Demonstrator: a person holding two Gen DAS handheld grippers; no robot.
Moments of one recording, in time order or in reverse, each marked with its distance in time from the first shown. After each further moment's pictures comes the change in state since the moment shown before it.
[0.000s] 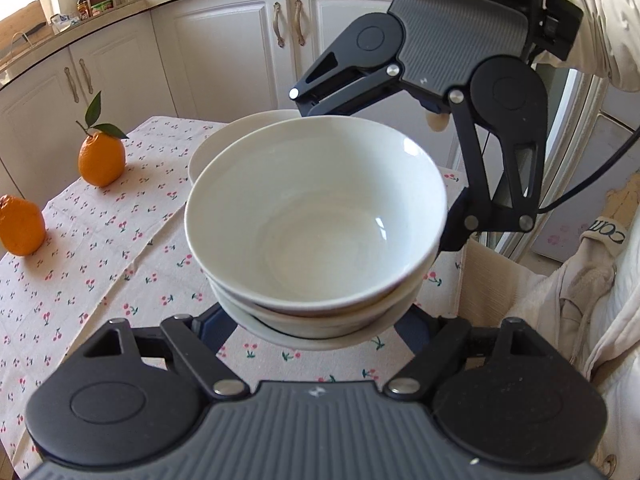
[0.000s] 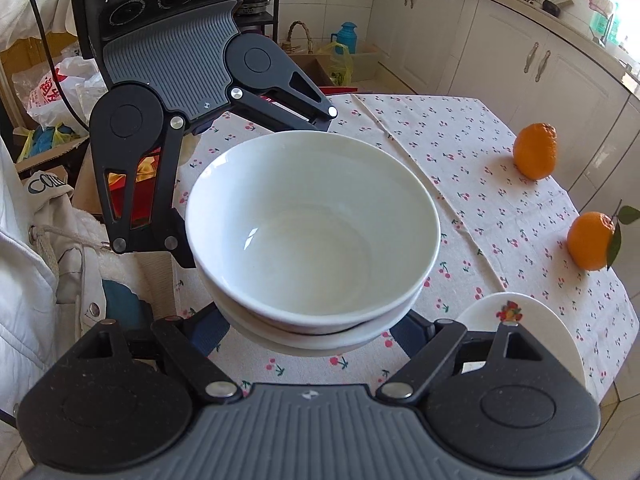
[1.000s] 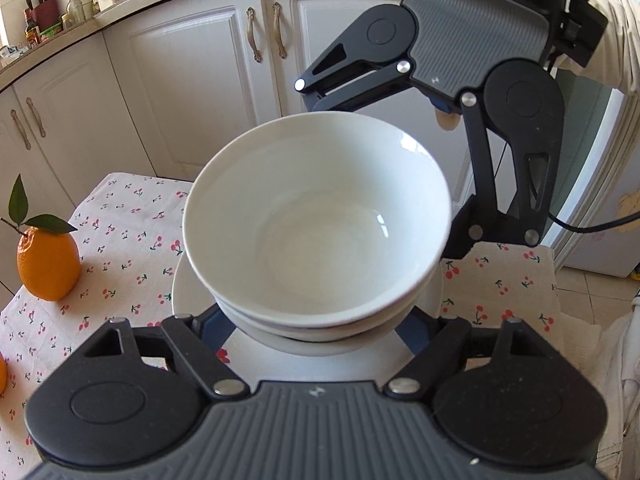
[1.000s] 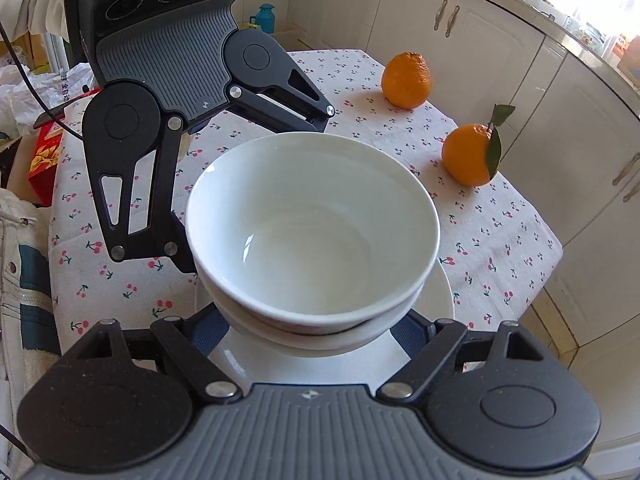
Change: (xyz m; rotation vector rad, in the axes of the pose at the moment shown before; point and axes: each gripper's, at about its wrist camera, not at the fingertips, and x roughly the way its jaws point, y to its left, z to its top) left arm 0.111 0.048 0.097 0.104 -0.007 -0.064; right arm -0.030 -0.112 -0.066 0.105 0.044 -0.154
